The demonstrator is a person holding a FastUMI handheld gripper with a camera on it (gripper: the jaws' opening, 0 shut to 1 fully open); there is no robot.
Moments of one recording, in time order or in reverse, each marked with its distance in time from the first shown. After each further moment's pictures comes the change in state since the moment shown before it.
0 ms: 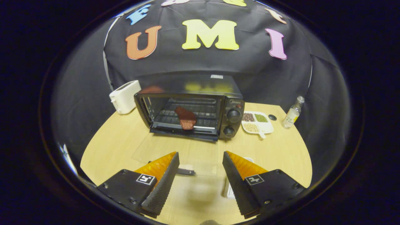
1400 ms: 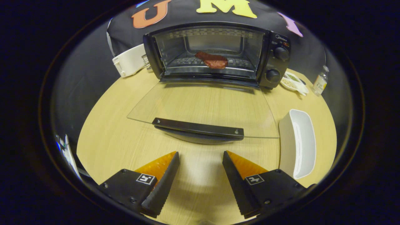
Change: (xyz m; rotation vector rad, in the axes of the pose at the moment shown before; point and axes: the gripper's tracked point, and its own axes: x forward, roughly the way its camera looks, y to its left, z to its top) arm 0.085 0.077 -0.112 0.017 0.262 0.081
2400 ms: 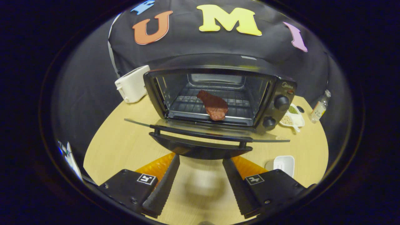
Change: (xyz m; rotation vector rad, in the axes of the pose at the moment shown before) arm -0.039 0.007 0.126 -0.019 -0.183 0.023
